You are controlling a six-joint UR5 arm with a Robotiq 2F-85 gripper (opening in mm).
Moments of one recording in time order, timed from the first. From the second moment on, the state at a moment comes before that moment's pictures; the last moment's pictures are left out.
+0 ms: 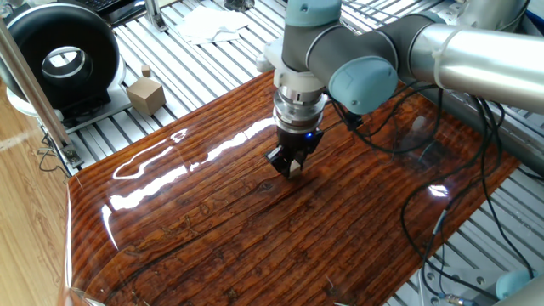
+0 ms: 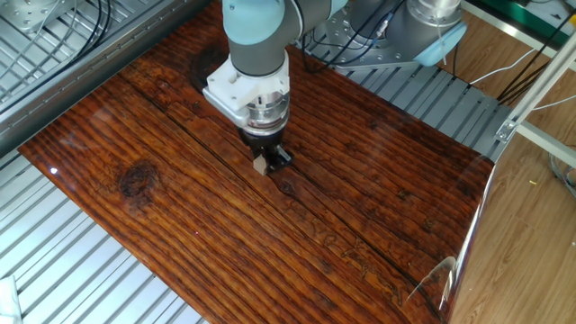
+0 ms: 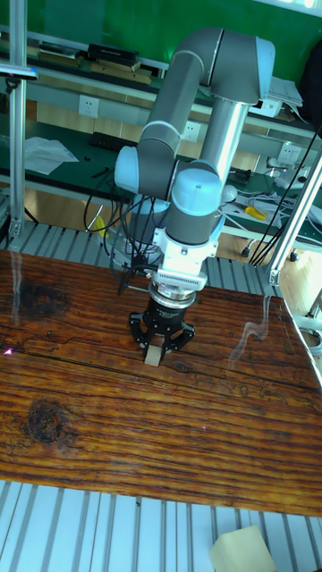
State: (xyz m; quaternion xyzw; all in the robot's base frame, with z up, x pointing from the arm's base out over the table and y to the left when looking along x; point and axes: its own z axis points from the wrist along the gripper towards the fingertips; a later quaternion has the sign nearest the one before) arm 0.466 0.054 0.009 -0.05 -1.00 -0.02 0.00
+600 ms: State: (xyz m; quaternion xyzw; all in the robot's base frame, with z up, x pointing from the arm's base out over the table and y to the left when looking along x) arm 0.469 0.055 0.010 -0.05 -1.00 0.00 0.00
